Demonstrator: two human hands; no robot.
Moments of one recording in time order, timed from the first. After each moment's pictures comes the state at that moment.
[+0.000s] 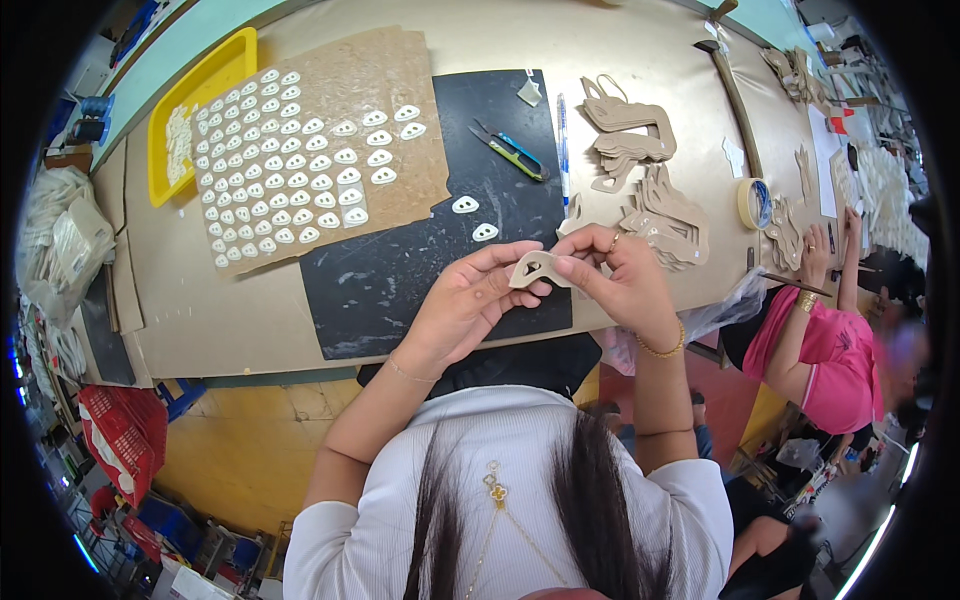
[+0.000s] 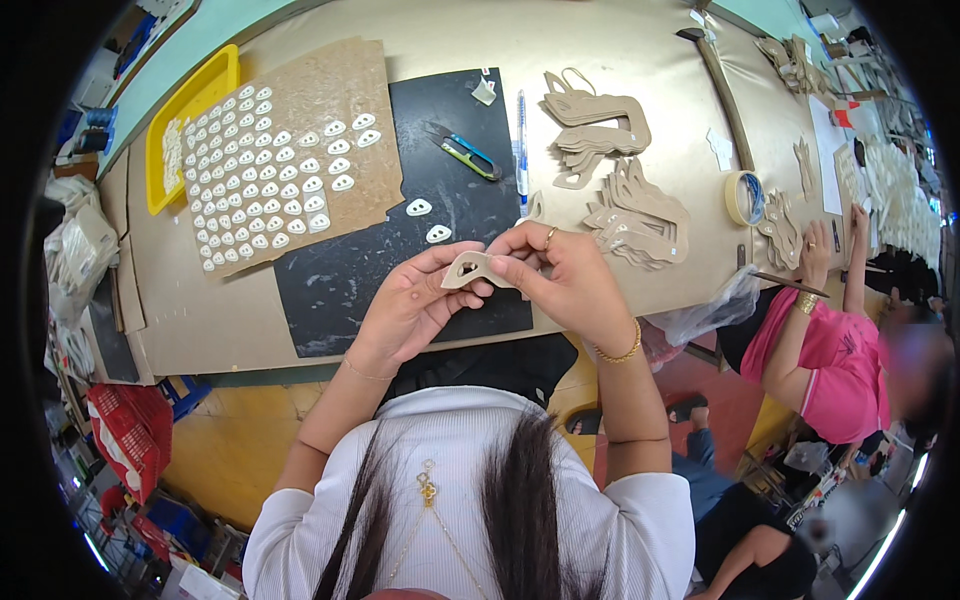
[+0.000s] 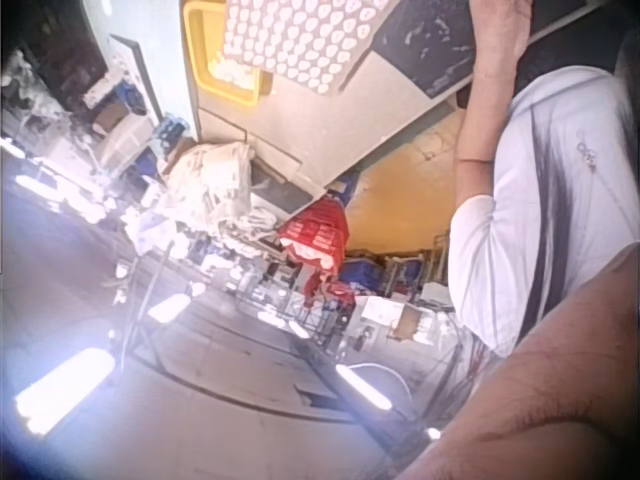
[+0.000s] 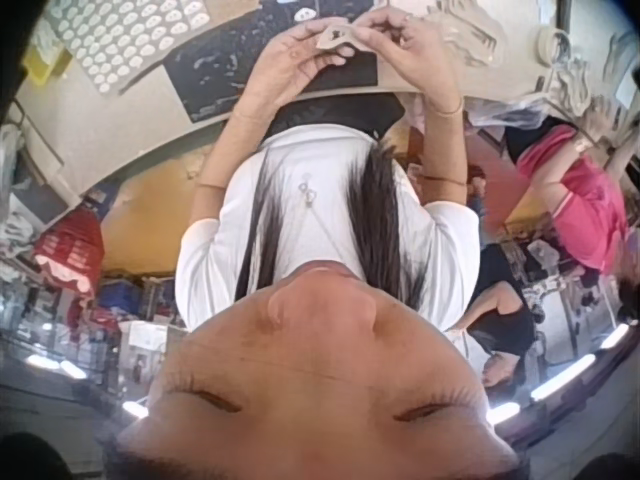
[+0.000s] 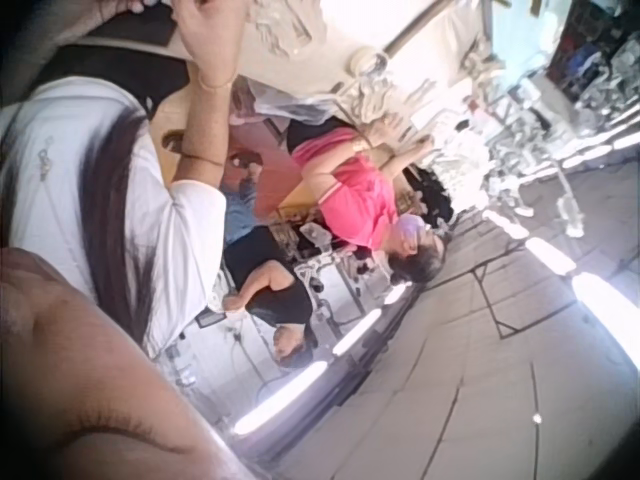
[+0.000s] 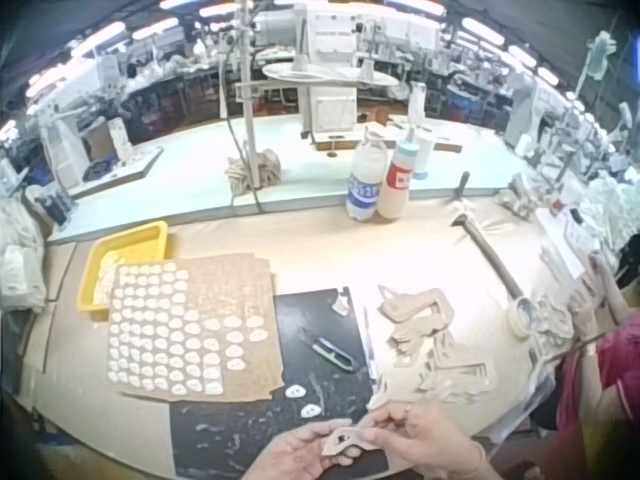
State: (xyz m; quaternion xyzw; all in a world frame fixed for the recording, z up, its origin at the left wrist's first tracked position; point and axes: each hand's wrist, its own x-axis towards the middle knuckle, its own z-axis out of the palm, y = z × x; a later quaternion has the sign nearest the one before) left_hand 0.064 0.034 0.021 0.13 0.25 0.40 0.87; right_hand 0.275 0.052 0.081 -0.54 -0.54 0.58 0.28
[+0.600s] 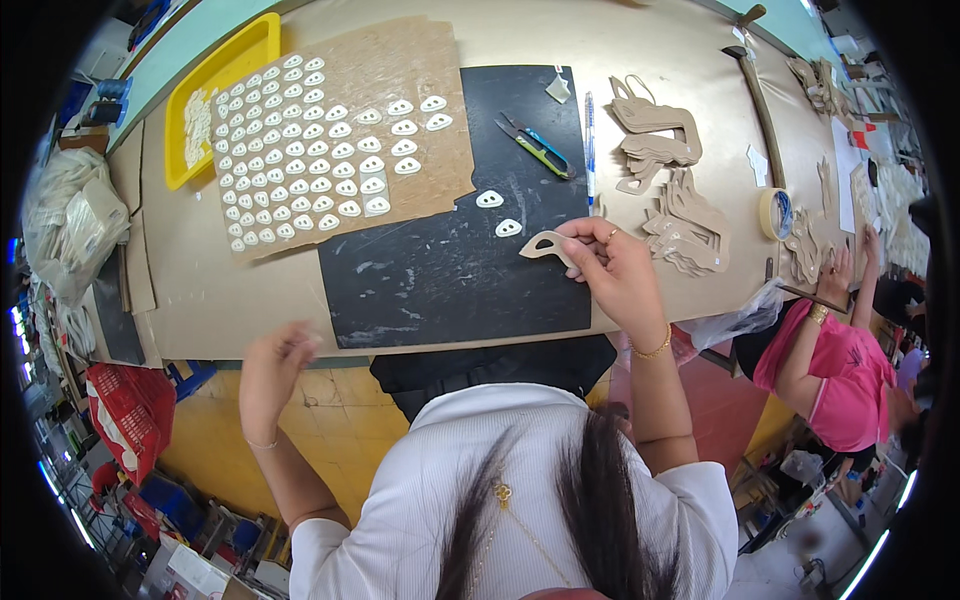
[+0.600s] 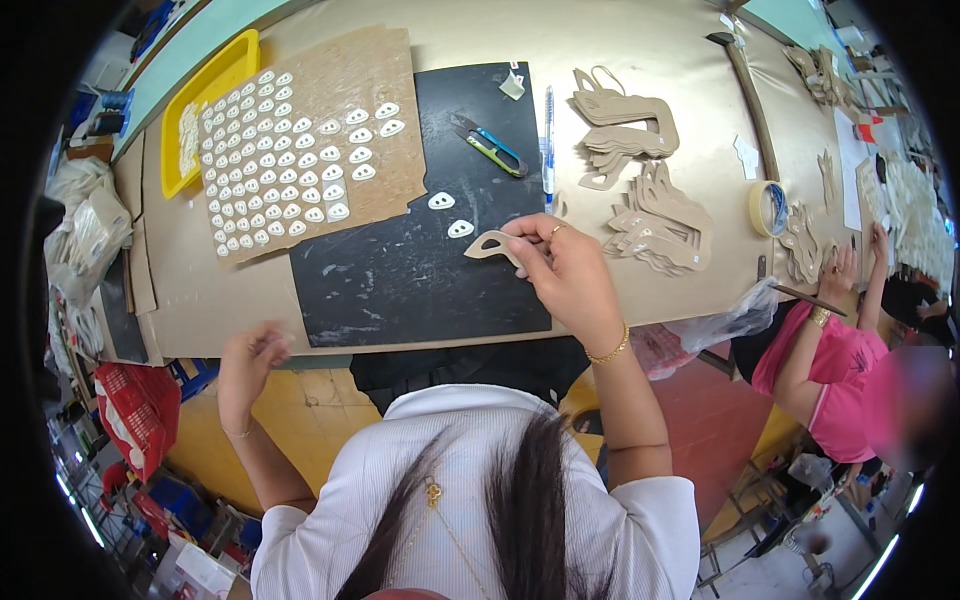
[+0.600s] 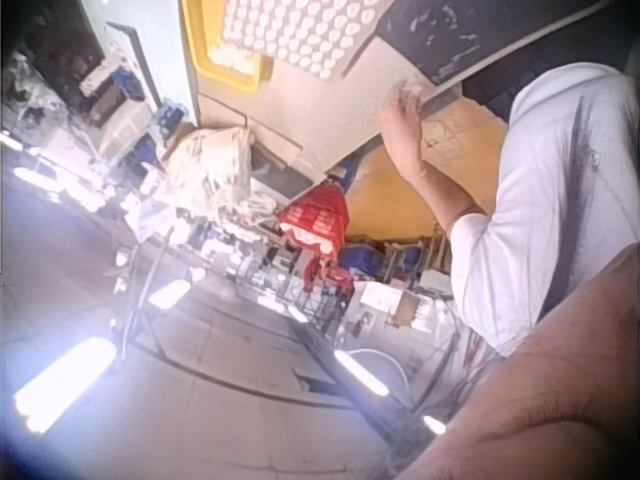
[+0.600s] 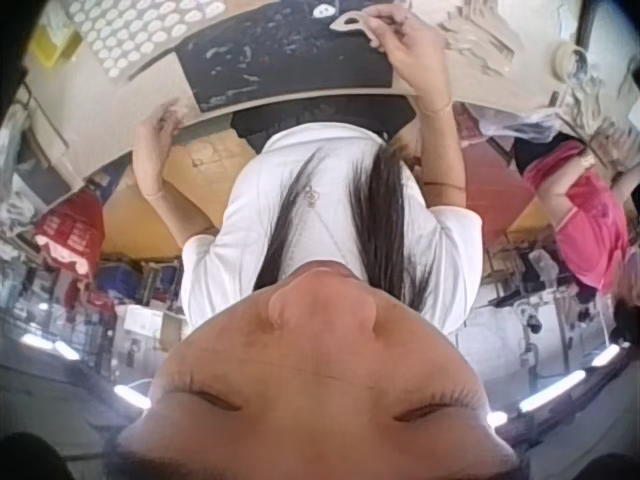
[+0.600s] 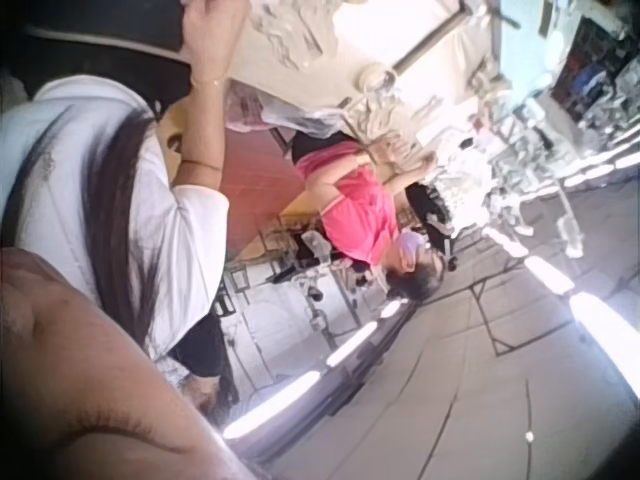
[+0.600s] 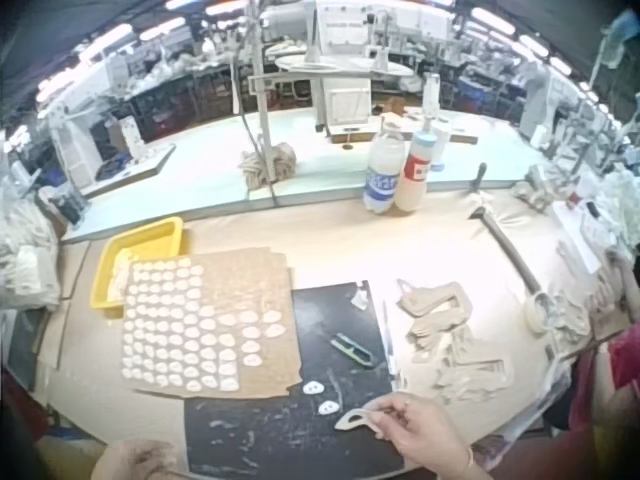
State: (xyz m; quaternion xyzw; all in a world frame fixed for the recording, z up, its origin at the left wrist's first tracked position) left_hand -0.146 -0.019 0.084 0.50 0.75 0.01 0.43; right_hand 0.256 0.048 0.042 -0.60 -0.50 0.55 0.30
